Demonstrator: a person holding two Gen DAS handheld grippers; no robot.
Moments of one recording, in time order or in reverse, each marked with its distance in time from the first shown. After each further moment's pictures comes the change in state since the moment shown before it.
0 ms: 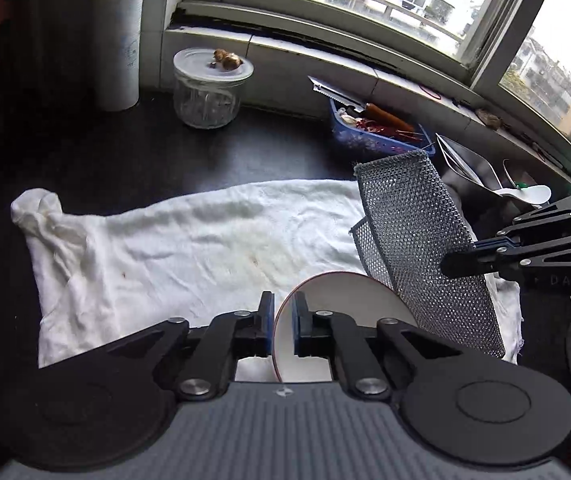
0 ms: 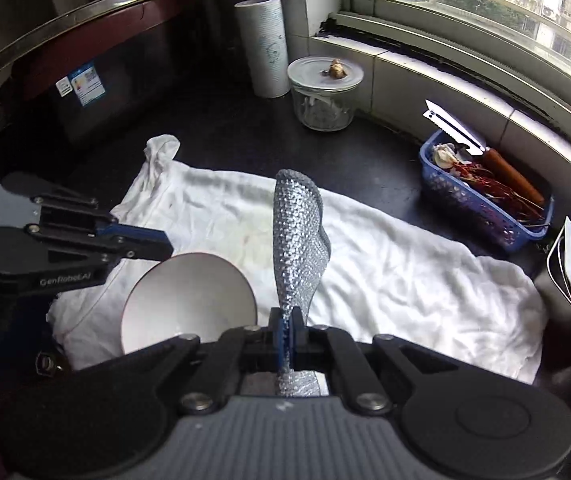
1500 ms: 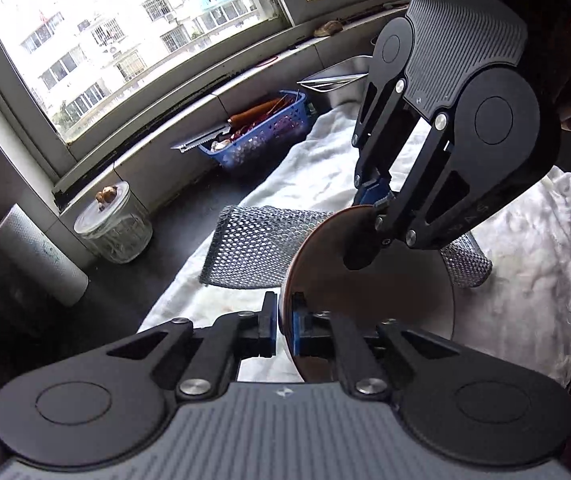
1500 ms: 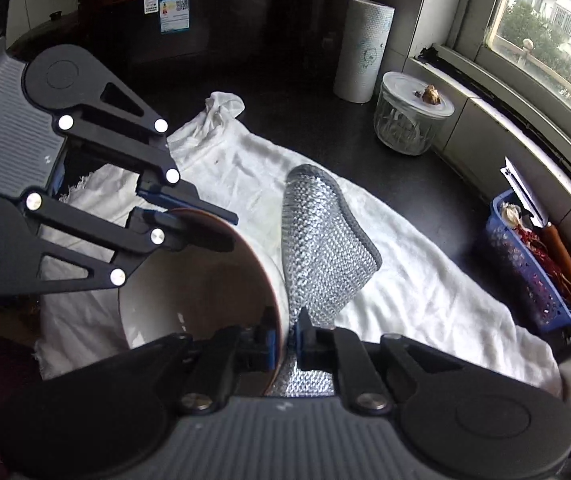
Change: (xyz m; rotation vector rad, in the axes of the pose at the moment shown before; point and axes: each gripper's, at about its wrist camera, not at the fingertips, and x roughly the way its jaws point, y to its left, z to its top) left arm 0.013 -0.076 -0.068 0.798 -0.200 0.144; right arm 0.051 0.055 -0.034 -0.387 -0.014 -0.033
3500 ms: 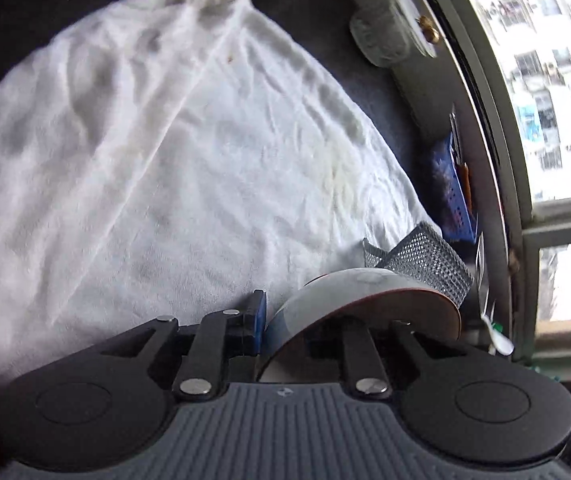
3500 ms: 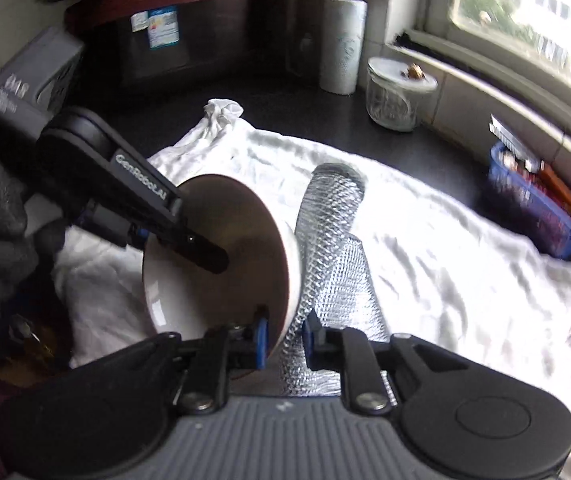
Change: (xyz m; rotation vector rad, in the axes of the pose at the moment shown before) left arm 0.040 0.073 -0.126 -1.718 0.231 -0.309; right arm -0.009 0.029 -0.031 0.238 -0.069 -0.007
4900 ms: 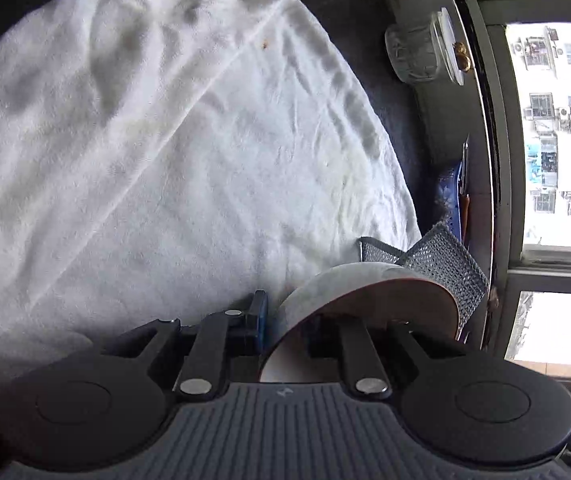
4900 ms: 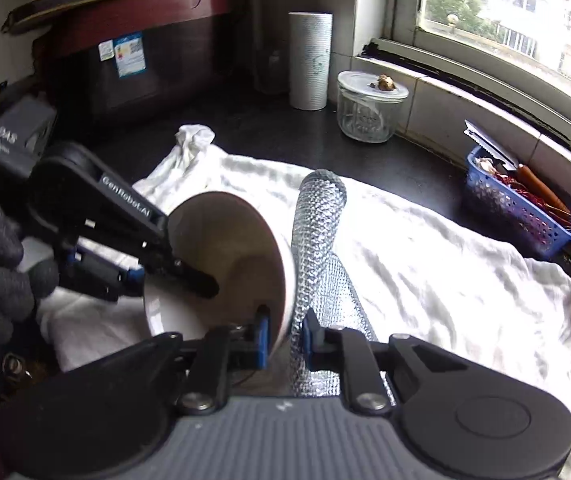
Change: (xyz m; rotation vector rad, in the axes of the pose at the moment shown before) left arm 0.006 -0.003 0.009 -0.037 0.016 -0.017; right arm -0.003 0.003 0.015 0.011 -0.062 -0.092
